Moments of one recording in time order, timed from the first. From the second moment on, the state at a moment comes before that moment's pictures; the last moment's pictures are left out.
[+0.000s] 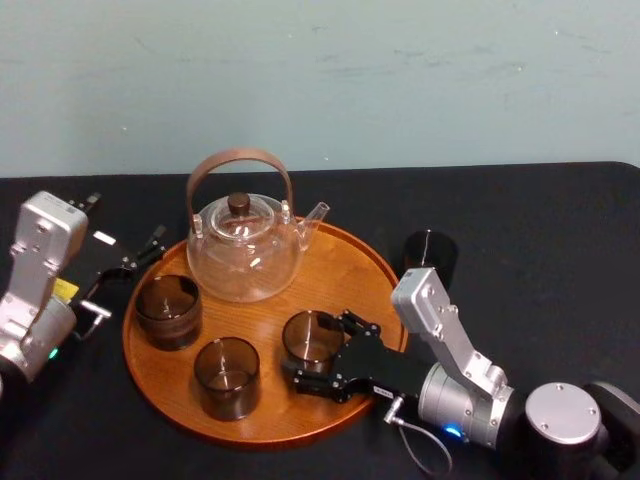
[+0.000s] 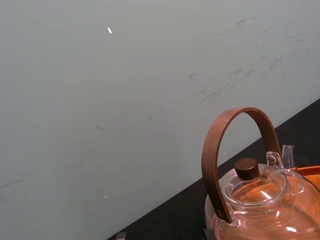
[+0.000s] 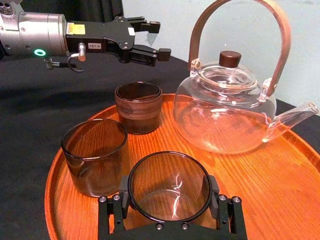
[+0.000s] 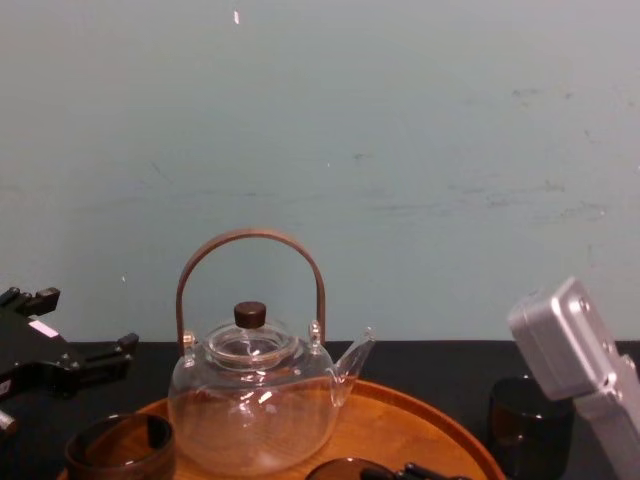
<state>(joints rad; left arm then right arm) -0.20 0.60 0.45 -1.41 -0.25 -0.12 0.03 0.19 0.33 -0.54 -1.35 0.25 -0.05 0.52</state>
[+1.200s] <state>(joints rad) -0.20 0.60 0.45 -1.41 -0.25 -0.12 0.03 0.18 0.34 -0.53 -1.36 0.25 -0.06 0.52</state>
